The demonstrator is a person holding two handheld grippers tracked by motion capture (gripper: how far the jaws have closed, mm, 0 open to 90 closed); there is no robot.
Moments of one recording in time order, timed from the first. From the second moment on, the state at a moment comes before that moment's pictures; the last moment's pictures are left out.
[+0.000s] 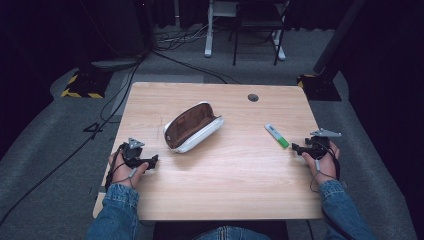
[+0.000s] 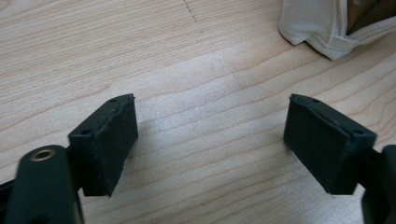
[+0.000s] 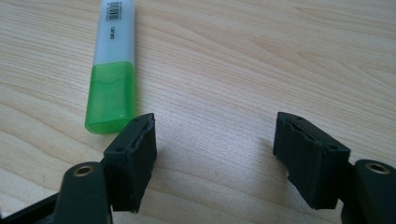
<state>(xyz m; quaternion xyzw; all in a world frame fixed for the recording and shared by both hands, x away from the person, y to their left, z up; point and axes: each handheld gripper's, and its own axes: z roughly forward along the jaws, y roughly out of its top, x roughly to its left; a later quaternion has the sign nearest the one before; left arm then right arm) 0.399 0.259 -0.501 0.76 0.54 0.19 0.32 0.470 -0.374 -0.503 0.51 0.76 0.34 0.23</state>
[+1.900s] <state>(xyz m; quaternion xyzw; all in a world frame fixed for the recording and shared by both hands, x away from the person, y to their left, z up) 0.443 0.211 -0.451 0.75 0.46 0.20 0.43 0.469 -0.374 -0.503 0.50 0.76 0.35 0.23</state>
